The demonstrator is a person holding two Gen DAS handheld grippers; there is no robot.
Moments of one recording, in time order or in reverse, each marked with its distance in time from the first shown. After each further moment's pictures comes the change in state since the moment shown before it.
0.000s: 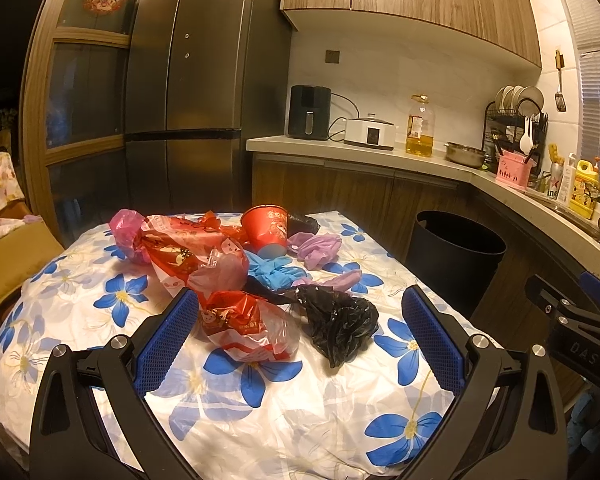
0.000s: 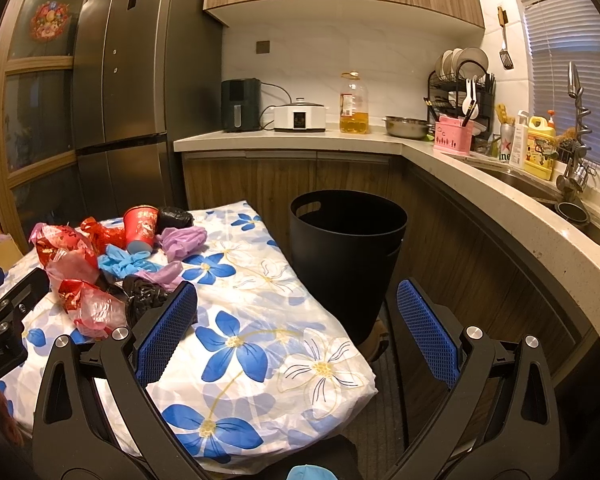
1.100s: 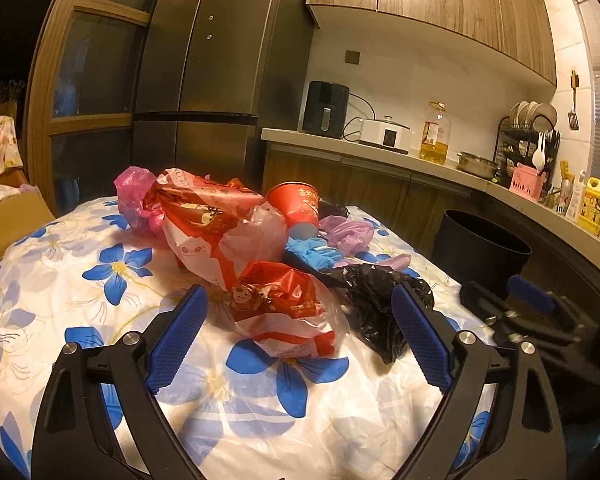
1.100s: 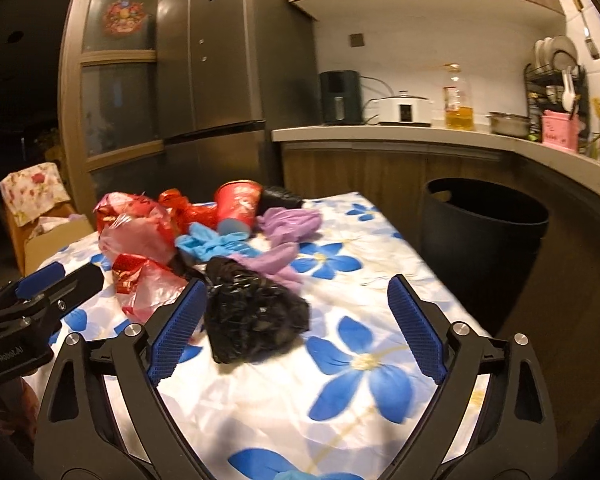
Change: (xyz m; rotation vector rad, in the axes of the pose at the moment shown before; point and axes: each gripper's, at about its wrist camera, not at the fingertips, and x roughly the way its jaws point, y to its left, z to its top) left arm 0.046 0.060 -0.042 -0.086 -0.017 -0.018; right arm 0.087 0.083 -0.042 -0.064 -0.007 0.395
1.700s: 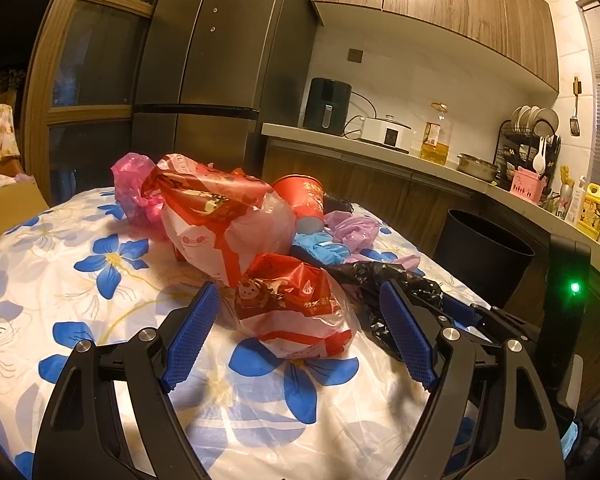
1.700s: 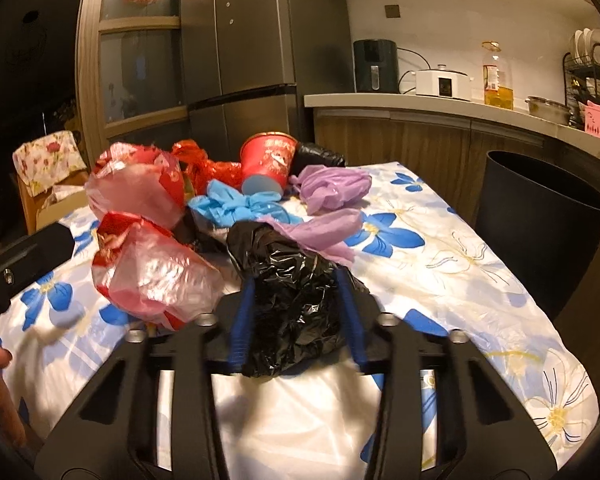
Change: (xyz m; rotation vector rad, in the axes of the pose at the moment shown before) left arm 0.015 0.010 -0.006 -0.016 0.011 -0.010; right arm 0.059 0.016 -0.021 -0.054 0.091 0.068
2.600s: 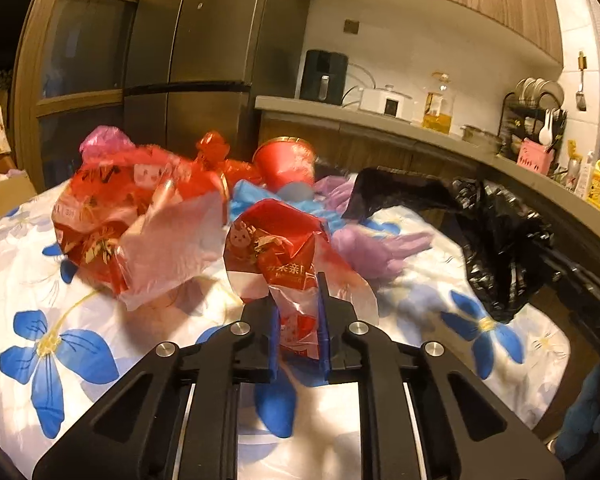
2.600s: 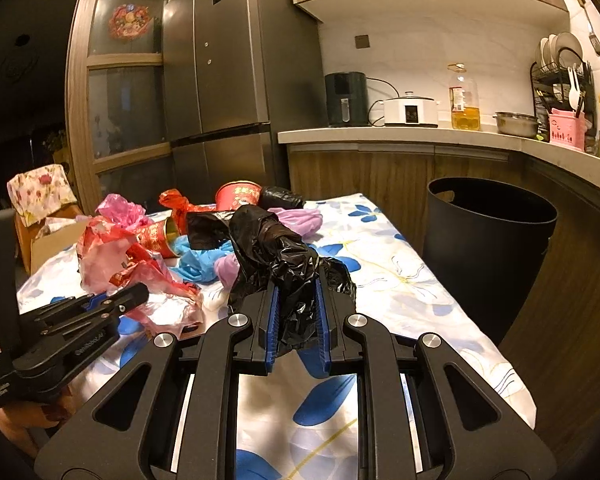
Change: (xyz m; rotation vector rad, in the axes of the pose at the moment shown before) left arm 0.036 -0.018 -0.009 0.036 0.076 0.006; right arm -0.071 -0.035 0.010 0.060 -0.119 -0.060
